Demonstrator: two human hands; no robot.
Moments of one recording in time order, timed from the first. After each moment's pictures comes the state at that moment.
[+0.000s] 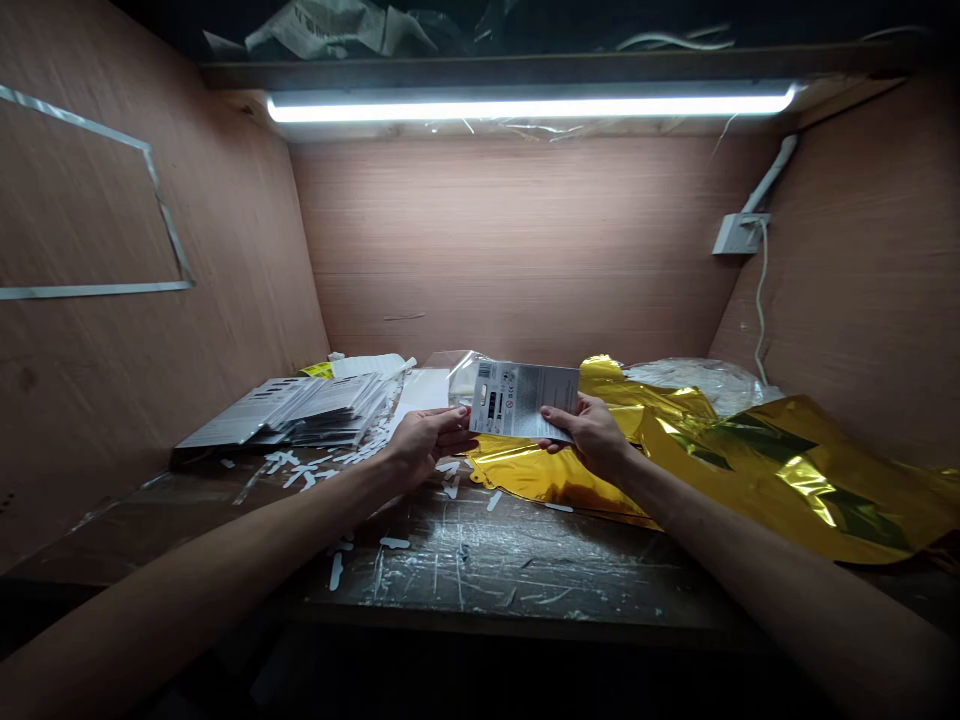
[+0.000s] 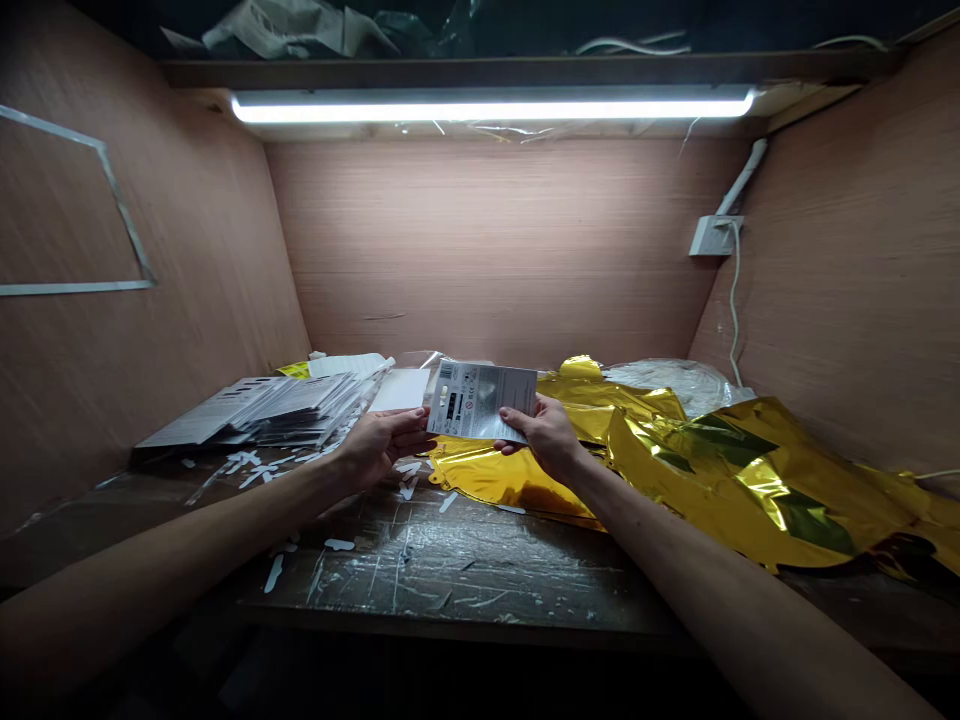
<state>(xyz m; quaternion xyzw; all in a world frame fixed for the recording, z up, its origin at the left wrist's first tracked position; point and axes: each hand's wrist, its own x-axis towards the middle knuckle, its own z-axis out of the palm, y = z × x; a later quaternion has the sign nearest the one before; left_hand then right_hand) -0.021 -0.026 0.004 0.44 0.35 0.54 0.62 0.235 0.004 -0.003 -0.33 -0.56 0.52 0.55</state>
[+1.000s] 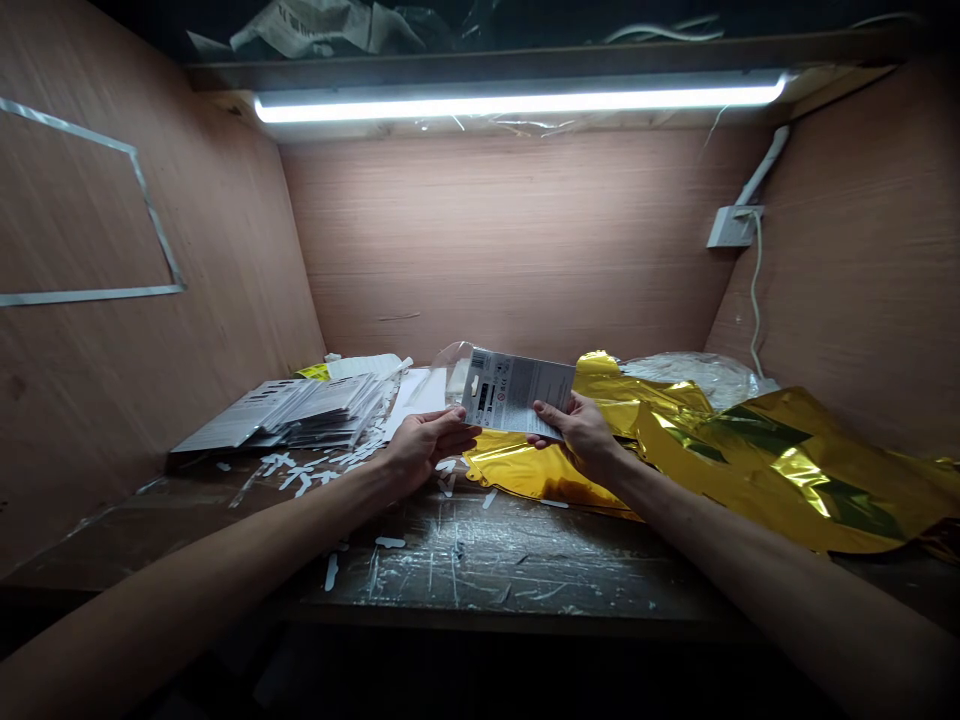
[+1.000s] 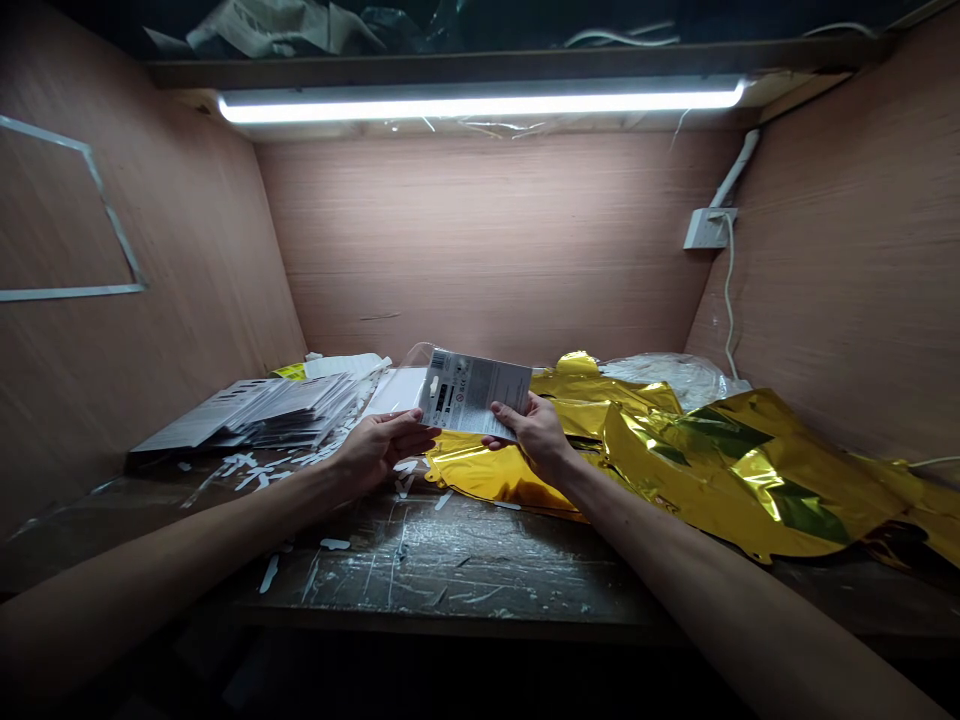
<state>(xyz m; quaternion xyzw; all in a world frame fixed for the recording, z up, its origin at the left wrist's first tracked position) -0.014 -0.029 -0.001 0.41 0.35 0.57 0.62 0.227 0.003 -0.008 -0.27 -0.52 0.55 0.59</state>
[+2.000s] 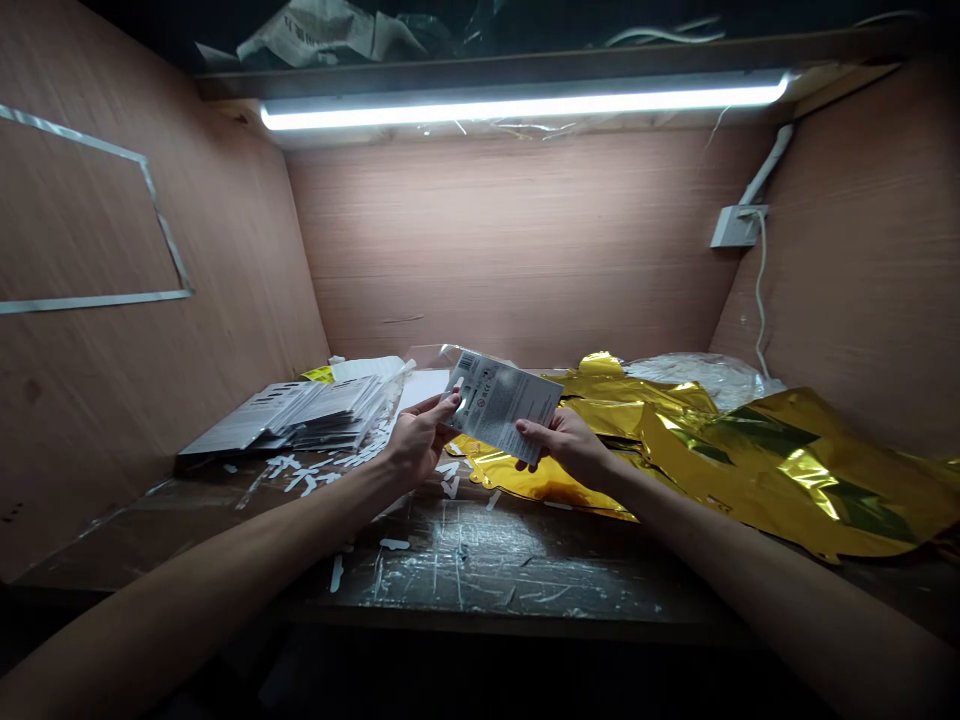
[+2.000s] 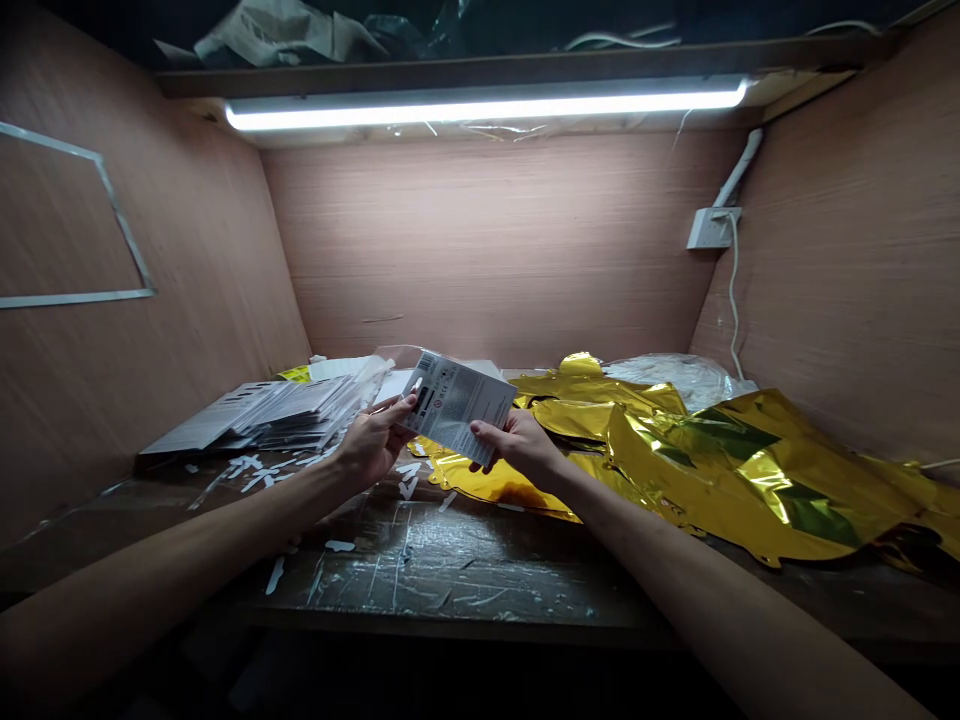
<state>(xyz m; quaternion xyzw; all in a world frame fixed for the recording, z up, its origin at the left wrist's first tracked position) -0.012 -0.023 0.009 0.39 0.28 0.66 0.58 0.219 -0.006 -0.008 -0.27 -0.67 0.52 0.46</state>
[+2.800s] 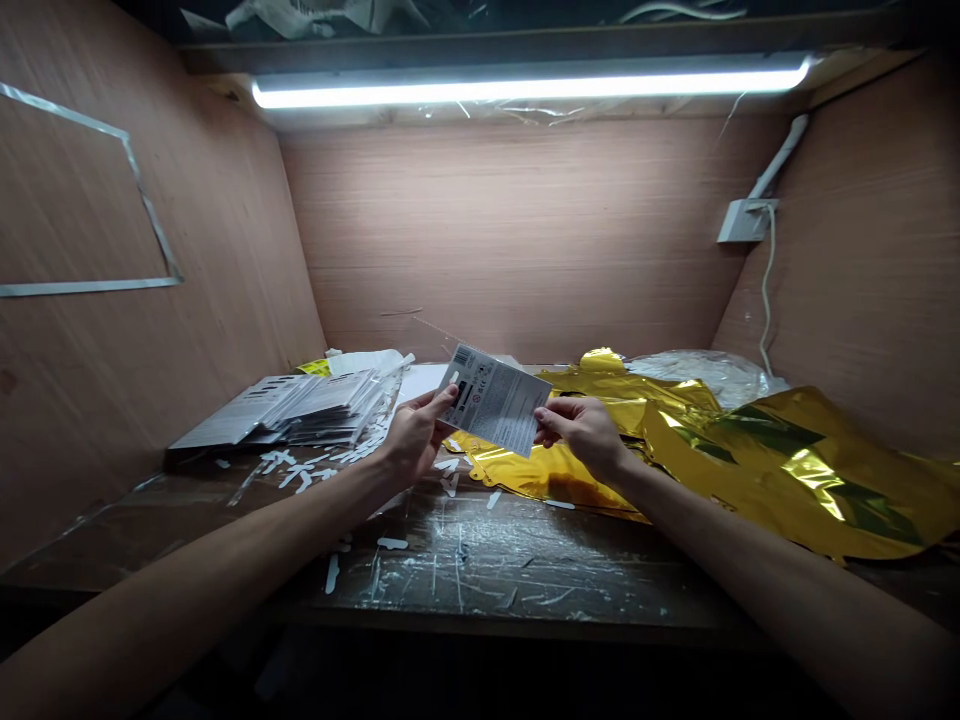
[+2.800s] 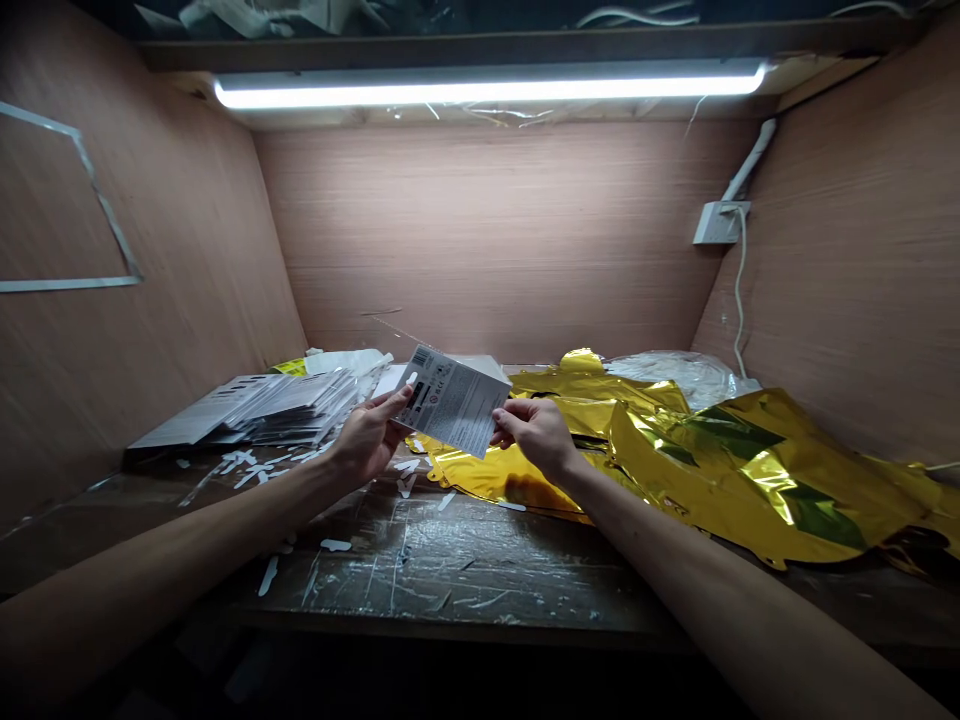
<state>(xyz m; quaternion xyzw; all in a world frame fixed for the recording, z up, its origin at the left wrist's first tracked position) -0.012 -0.024 0.007 0.40 0.28 0.65 0.58 0.229 0.001 -0.009 -0.33 -0.66 0.42 0.54</state>
